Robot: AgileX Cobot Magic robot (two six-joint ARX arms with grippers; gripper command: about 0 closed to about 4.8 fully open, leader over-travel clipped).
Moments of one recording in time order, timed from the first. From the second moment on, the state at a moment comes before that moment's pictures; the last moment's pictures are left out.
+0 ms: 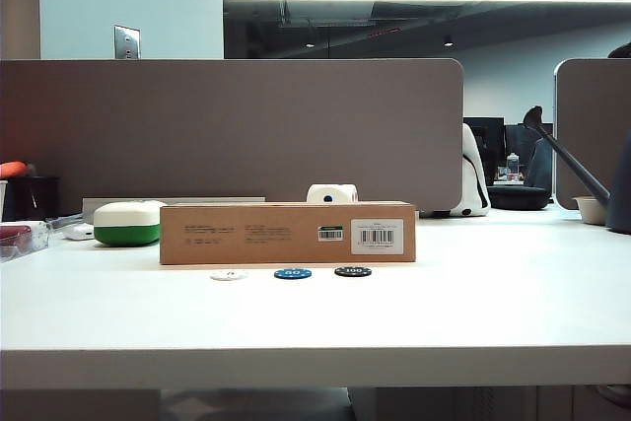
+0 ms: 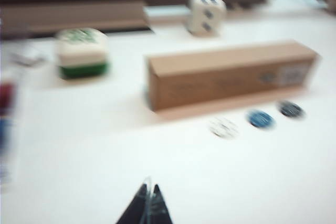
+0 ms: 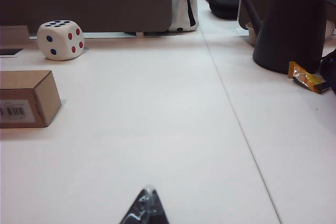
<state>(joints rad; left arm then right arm) -0.26 0.20 0.16 -0.13 0.04 0.01 0.02 0.00 0.01 -0.06 0.00 0.02</state>
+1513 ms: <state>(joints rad) -0.52 1.02 0.54 -0.02 0.06 0.01 0.04 0.00 0.01 -0.01 -0.26 0.58</state>
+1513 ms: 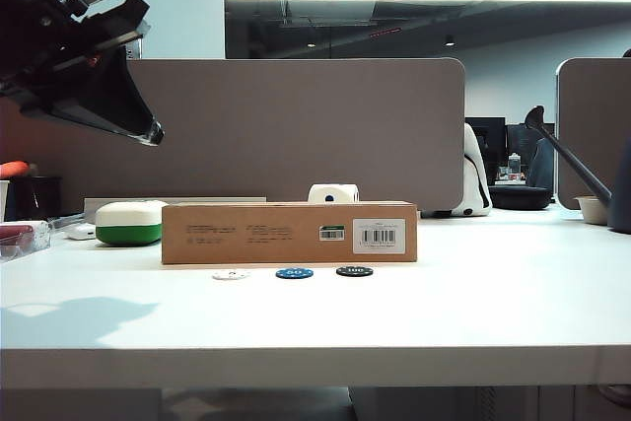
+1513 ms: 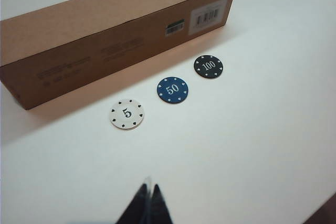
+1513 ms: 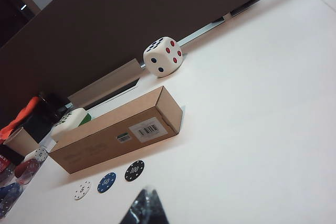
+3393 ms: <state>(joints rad) -0.41 1.01 0.54 -0.12 0.07 0.01 0.68 2.02 1.41 -0.28 -0.40 0.17</state>
